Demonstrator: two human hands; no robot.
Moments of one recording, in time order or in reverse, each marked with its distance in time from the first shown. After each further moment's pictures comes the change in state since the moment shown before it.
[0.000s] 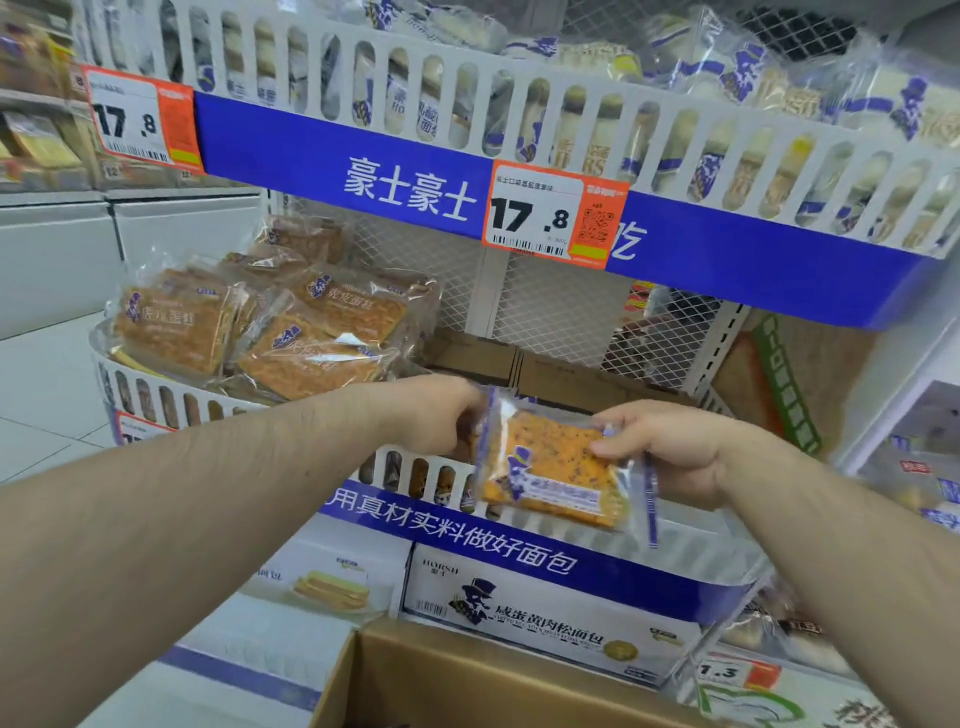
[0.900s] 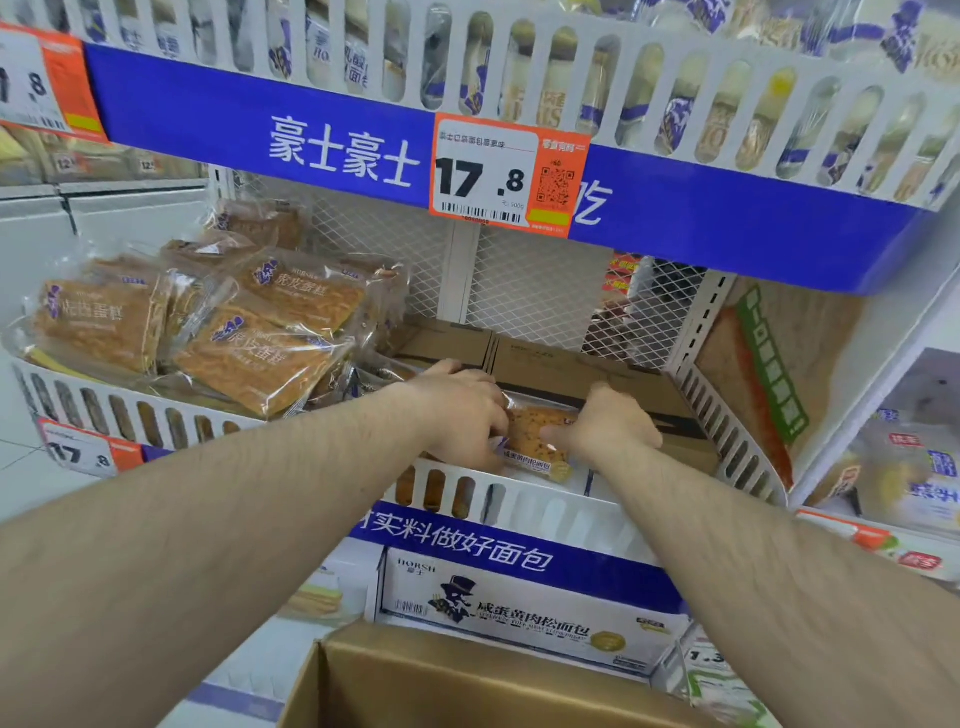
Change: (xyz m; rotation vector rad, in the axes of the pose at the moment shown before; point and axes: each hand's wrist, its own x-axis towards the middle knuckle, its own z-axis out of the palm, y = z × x) left_hand 0.052 0.036 0.021 0.552 -0.096 0.128; right_hand 0.075 0.030 0.006 -0.794 0.929 0.132
